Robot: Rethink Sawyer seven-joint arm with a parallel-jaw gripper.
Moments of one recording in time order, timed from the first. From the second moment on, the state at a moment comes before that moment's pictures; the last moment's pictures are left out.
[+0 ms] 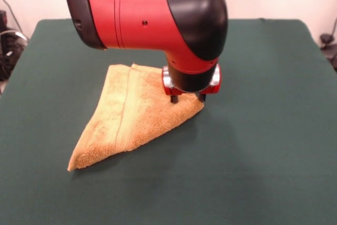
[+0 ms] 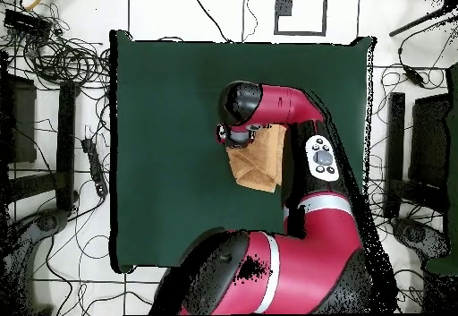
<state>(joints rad) -0.26 -0.22 0.18 1.06 -0.24 1.17 1.69</state>
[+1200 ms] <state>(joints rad) -0.26 -0.21 0.18 1.05 -0.23 1.17 1.69</state>
